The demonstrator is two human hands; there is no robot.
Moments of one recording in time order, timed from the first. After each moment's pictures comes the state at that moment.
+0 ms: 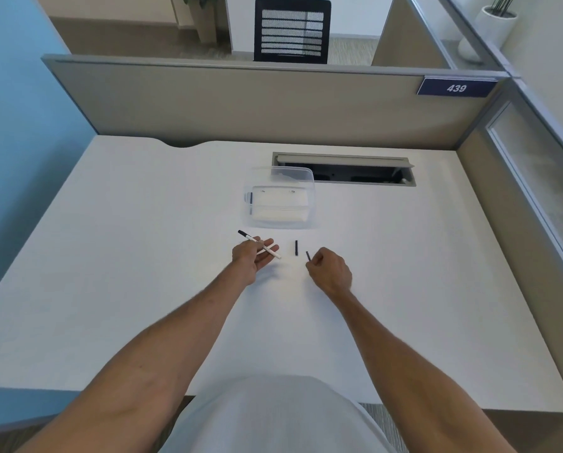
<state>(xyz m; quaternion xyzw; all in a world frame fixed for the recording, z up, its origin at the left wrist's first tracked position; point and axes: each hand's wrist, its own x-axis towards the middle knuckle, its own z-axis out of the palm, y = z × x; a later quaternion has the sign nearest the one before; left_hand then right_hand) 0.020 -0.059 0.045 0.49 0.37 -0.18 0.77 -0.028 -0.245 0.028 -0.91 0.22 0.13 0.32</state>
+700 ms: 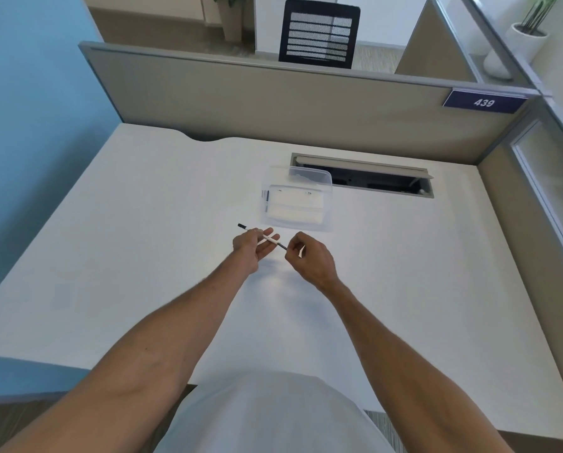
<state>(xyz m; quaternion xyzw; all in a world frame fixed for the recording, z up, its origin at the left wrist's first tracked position) 0.029 -0.033 0.055 0.45 0.40 -0.13 0.79 -0.011 -0.193 0.046 -0.92 0.01 0.07 0.37</state>
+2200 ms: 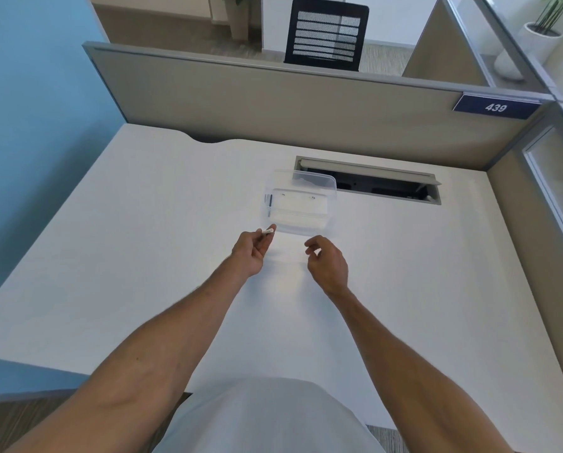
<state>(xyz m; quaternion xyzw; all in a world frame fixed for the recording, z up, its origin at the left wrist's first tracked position) 0.042 -0.021 0.053 0.29 0.39 -0.12 0.87 0.006 -0.213 0.032 -0.93 0.09 0.05 0.36</state>
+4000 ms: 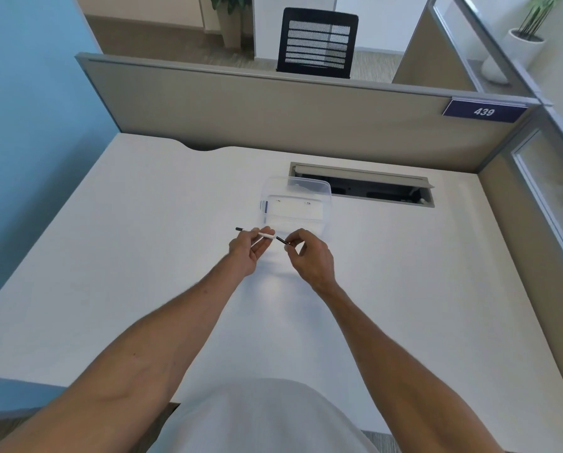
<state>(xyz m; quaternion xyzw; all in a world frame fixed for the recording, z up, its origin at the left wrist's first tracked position) 0.057 -0.025 0.055 0.39 0.38 -0.10 0.83 0.018 -0.188 0.051 -0.91 0.03 0.02 0.40</state>
